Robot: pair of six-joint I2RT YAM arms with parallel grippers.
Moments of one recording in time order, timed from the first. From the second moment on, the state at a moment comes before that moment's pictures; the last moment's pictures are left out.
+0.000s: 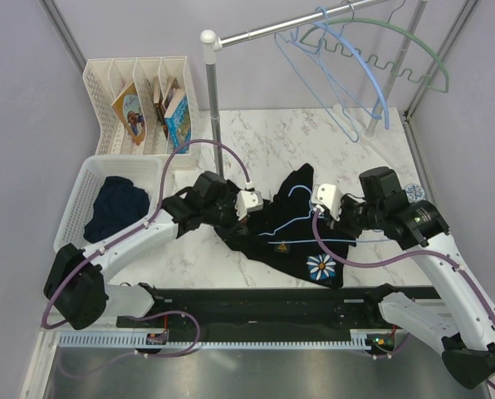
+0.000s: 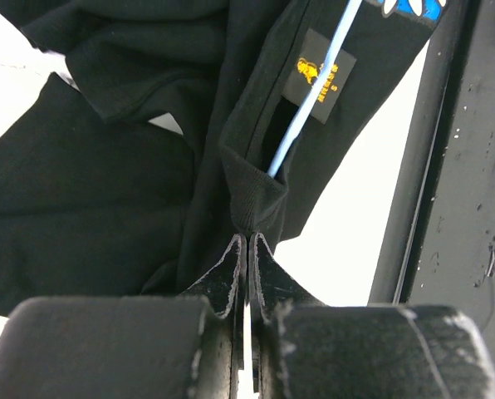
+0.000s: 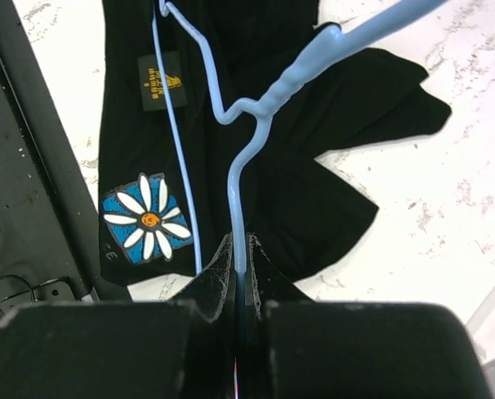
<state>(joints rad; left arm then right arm) -0.69 1.30 0.89 -0.42 0.51 0.41 0.43 0.92 1.13 -1.06 -0.39 -0.77</state>
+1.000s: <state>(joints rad) -0.69 1.20 1.00 -0.49 0.61 0.42 0.46 0.94 0.69 -0.28 -0.72 -0.53</state>
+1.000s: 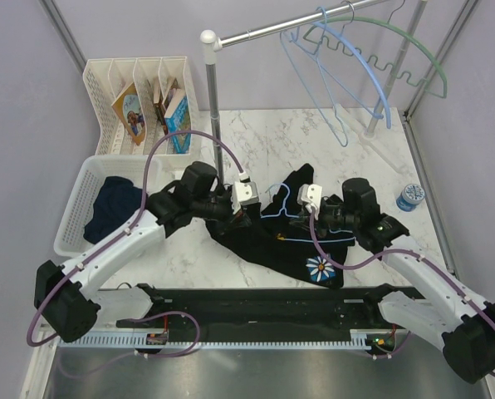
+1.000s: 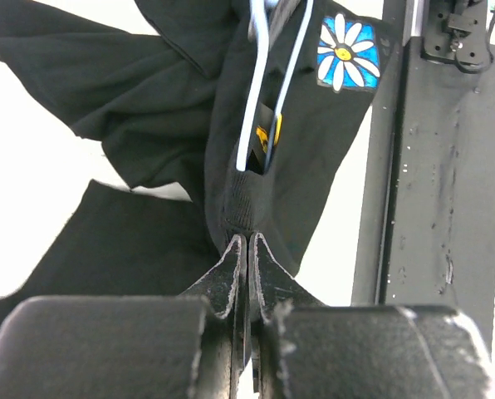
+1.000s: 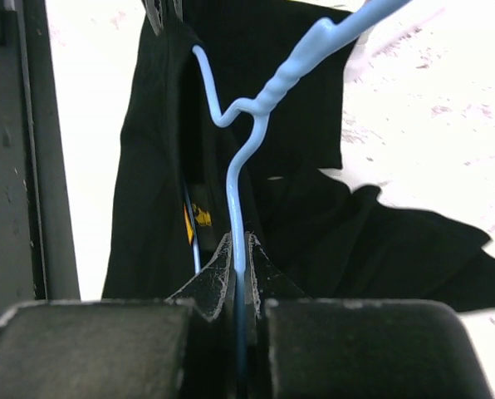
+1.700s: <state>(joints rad) -0.72 1.13 0.97 -0.43 0.55 0.41 0.60 1.05 0.59 0.08 -0.70 -0.27</state>
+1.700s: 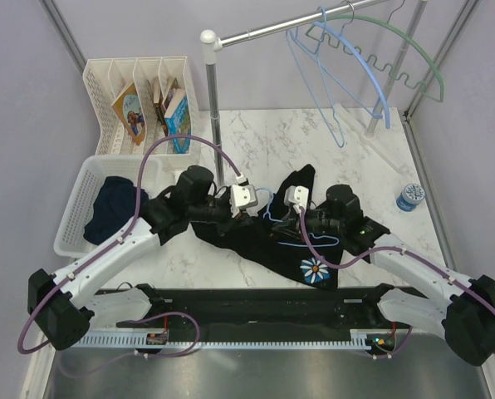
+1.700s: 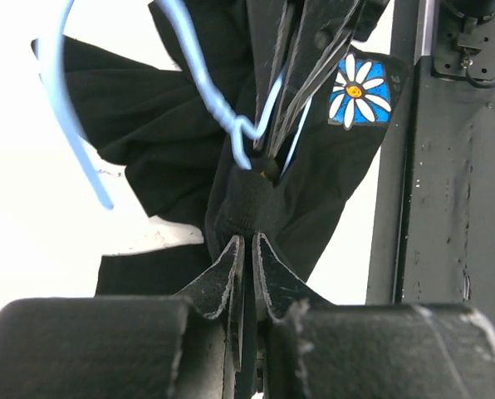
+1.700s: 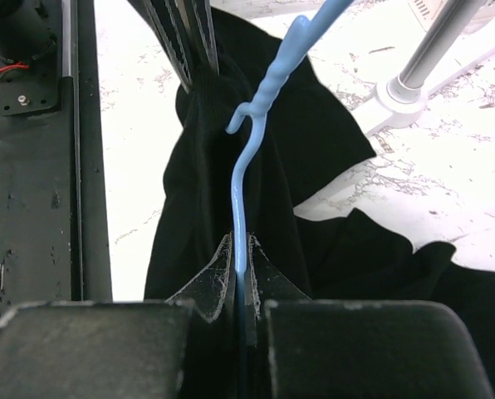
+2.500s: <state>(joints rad) -0.80 1.08 0.92 -0.36 0.43 0.40 0.65 1.04 0.59 0.11 -0.67 -0.21</state>
